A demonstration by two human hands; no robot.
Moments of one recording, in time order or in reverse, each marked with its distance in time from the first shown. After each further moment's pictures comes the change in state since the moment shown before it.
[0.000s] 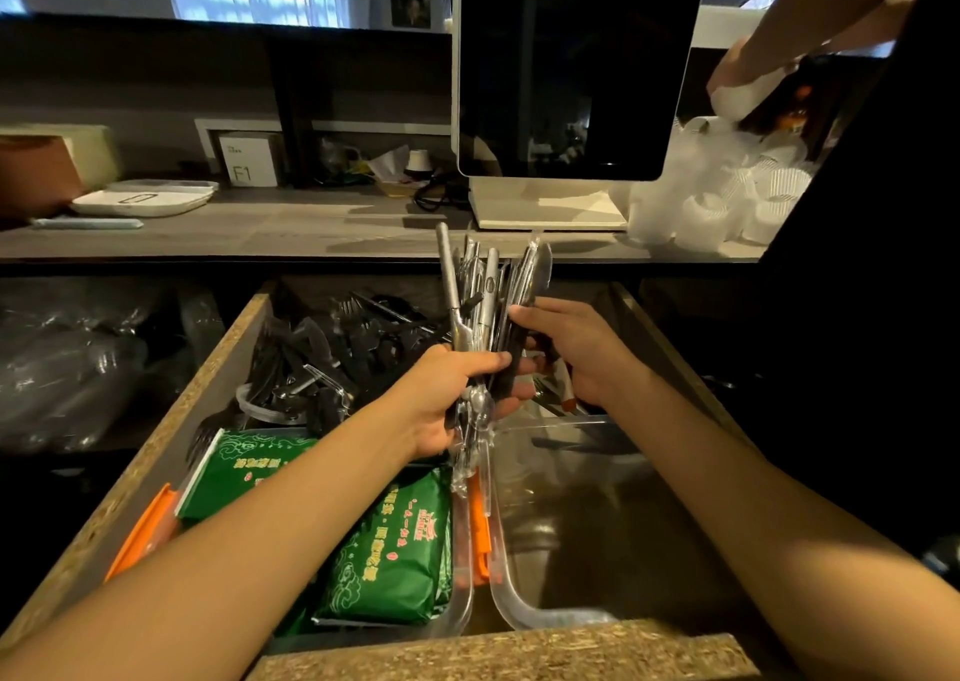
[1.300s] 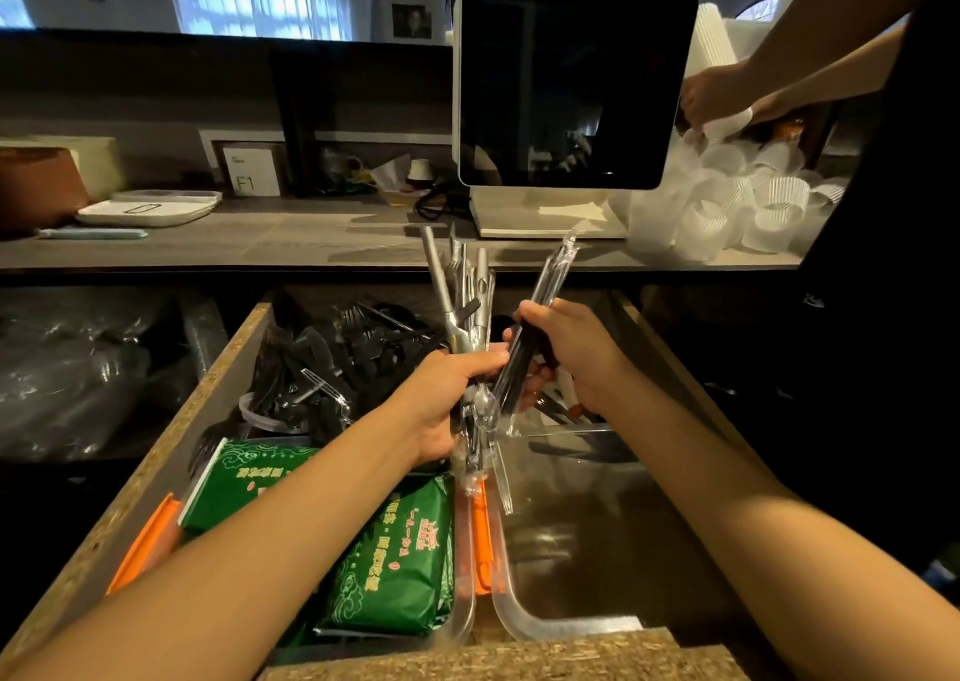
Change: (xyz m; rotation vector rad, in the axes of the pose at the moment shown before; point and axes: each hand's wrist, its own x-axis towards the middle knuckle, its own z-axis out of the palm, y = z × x) left_hand 0.004 0.000 -0.001 -0.117 -0.081 0.034; right_hand -0.006 -0.011 0.009 -0.015 0.118 0.017
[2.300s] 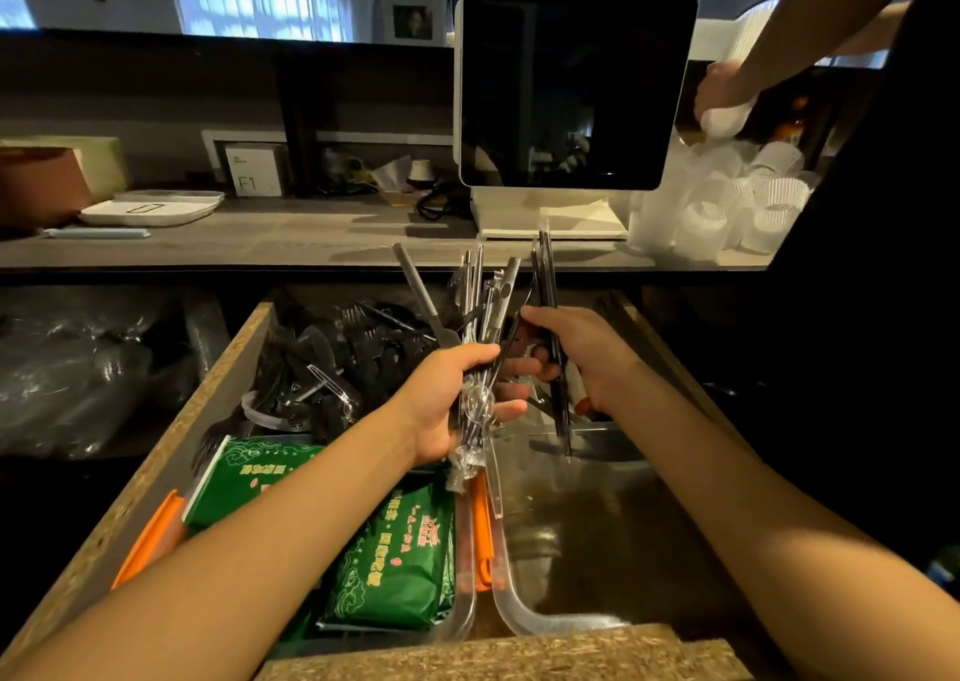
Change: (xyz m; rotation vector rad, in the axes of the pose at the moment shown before) left_hand -0.006 0.002 0.002 0.033 0.036 -0.024; right_hand -0.003 -0.005 -0.006 0.096 -0.061 0.120
